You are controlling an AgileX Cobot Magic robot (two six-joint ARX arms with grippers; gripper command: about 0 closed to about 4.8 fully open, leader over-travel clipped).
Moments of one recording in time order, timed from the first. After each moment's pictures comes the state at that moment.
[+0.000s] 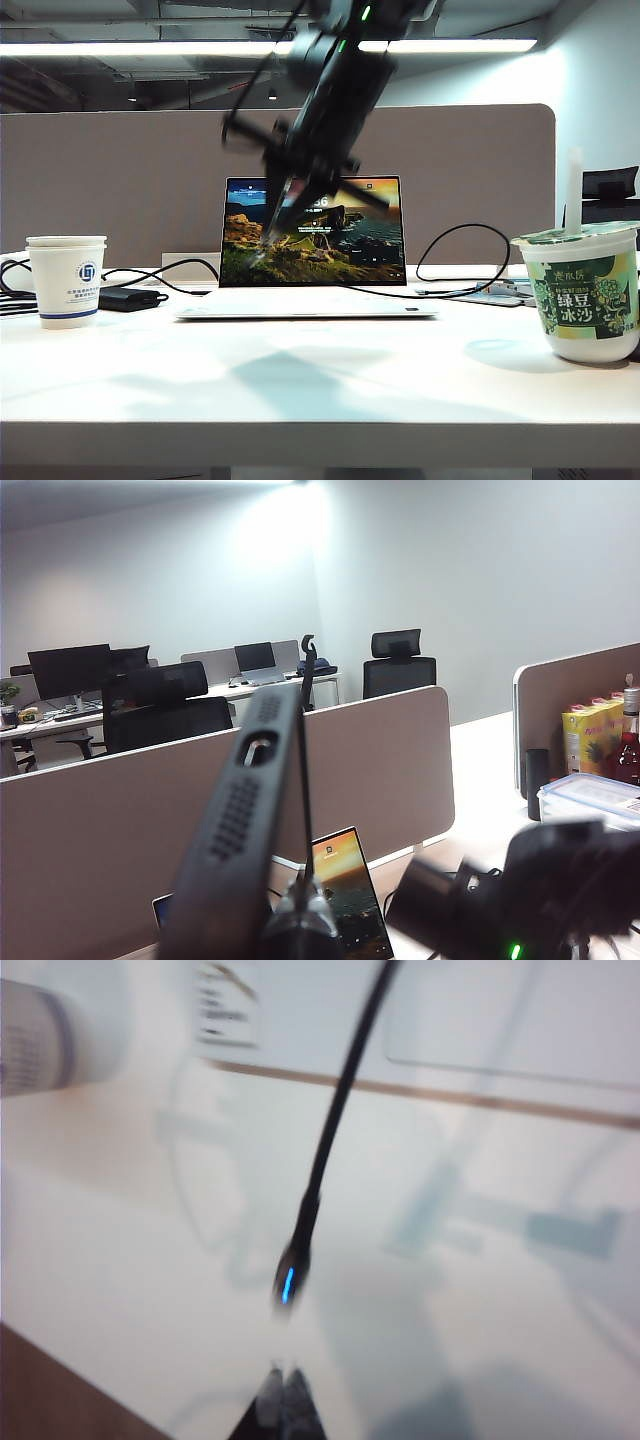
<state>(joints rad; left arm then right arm) -0.51 0.68 0.92 0.05 0.02 0.12 0.61 2.20 2.06 -0.98 -0.37 0.66</state>
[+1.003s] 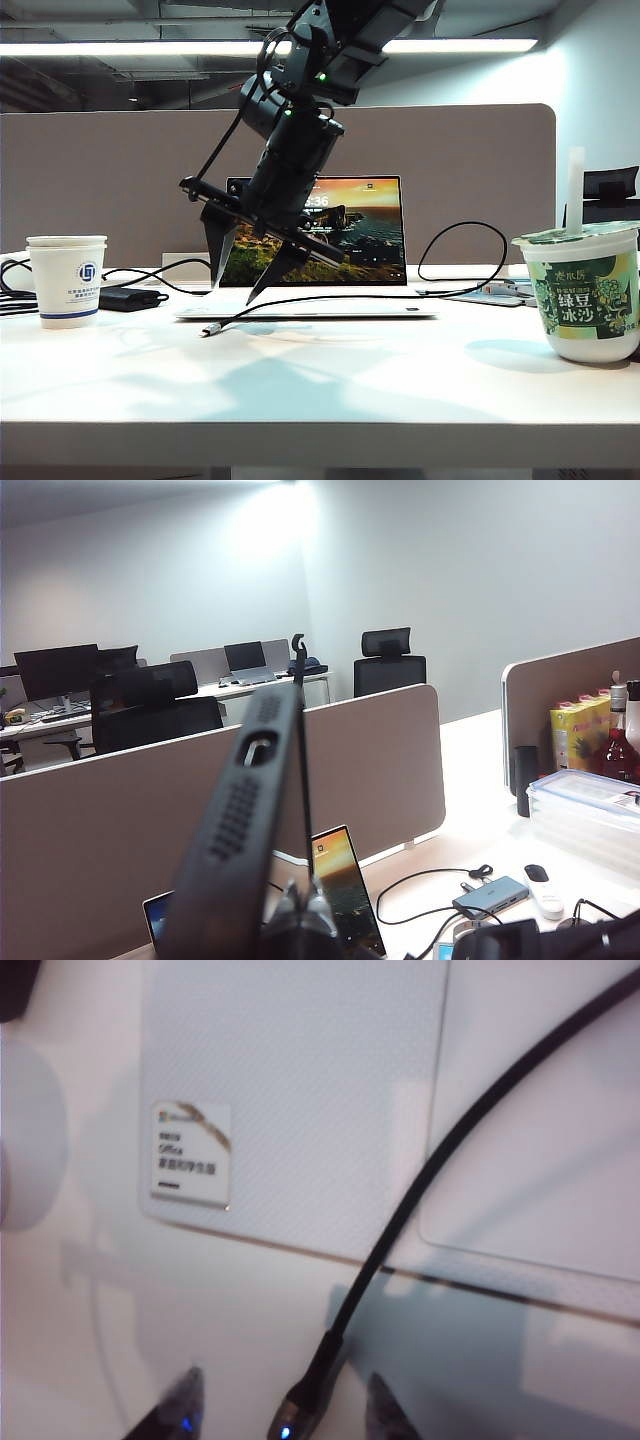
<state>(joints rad) -0.51 0.67 0.92 0.04 0.04 0.12 0.69 2.35 2.06 -0.71 -0.17 0.76</state>
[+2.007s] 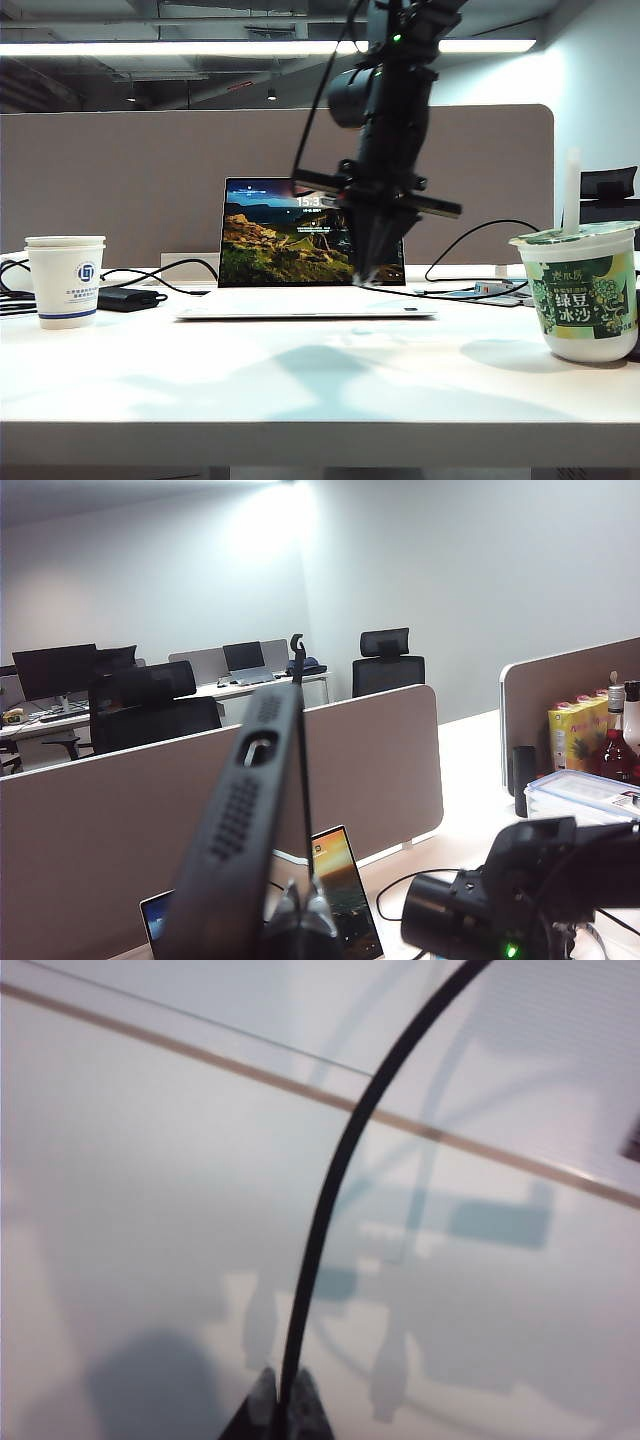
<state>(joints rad) -0.51 0.67 0.92 0.04 0.04 0.12 0.52 2.24 2.06 -1.20 -0.16 0.29</state>
